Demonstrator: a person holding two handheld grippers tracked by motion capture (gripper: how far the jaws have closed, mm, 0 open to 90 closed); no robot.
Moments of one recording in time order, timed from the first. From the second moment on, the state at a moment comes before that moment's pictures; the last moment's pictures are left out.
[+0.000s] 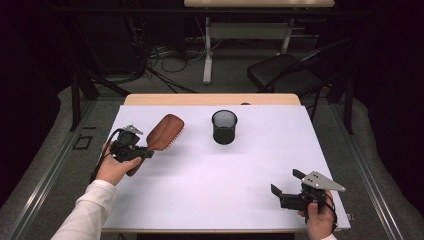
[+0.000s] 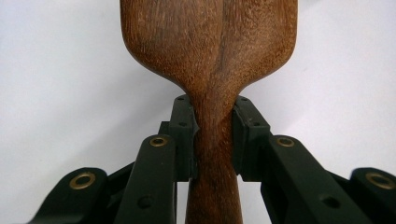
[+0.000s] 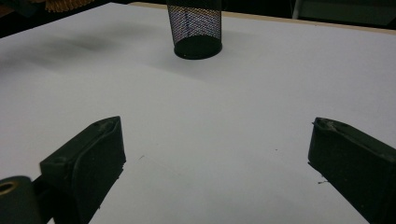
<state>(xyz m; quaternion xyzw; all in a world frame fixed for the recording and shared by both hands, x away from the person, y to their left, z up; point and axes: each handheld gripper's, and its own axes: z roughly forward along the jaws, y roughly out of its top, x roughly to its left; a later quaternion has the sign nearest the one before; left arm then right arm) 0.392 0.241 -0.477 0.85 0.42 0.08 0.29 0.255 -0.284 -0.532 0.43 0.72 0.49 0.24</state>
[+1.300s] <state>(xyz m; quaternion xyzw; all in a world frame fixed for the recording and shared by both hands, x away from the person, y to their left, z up) 0.360 0.176 -0.448 0.83 0.35 0.10 0.42 0.256 -0.283 -0.533 0.43 0.72 0.49 0.24</state>
